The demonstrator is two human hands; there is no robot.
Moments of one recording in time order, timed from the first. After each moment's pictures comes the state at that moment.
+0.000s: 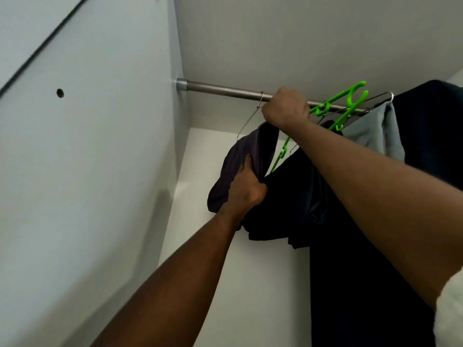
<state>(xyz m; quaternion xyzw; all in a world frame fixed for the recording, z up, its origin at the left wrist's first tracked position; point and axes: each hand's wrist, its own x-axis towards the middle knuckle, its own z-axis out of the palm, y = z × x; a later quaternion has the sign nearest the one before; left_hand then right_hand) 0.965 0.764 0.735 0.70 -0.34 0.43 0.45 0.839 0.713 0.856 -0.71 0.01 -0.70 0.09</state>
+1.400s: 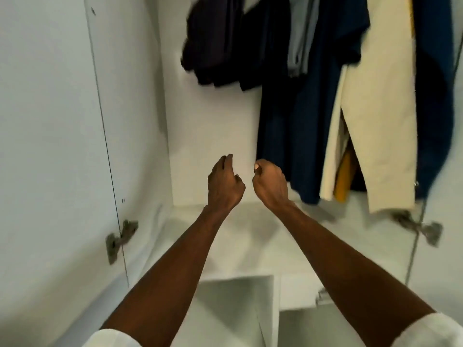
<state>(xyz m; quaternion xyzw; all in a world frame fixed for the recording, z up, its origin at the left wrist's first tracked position) 0.698 0.775 0.371 0.82 -0.22 0.39 0.37 0.664 0.659 0.385 -0.85 0.04 -0.44 0.29</state>
